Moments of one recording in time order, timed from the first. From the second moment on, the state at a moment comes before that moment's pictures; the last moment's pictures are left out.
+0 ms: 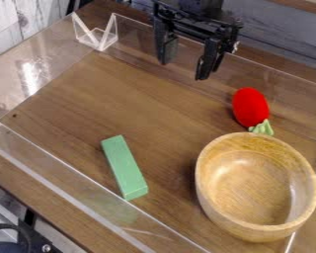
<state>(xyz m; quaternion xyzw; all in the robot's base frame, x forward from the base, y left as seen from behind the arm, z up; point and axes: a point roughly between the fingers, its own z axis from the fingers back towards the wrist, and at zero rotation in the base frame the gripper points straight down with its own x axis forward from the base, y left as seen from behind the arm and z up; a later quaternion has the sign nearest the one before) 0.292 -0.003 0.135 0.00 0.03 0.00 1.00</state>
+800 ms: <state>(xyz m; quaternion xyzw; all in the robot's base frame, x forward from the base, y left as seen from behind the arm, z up) 0.336 -0.068 0.086 -0.06 0.04 0.25 0.97</state>
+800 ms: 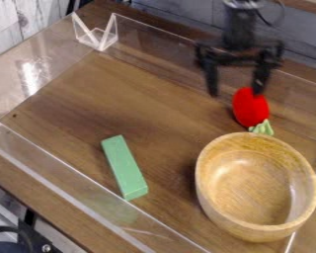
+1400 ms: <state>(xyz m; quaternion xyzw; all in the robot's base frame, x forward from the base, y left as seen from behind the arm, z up) 0.342 -0.091 0.063 -0.08 0.02 0.31 0.95</state>
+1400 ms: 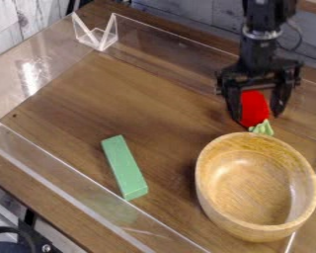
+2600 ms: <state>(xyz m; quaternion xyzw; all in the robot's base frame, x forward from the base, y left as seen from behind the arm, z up) 0.370 -0.110 0.036 -0.10 -0.04 0.38 0.92</state>
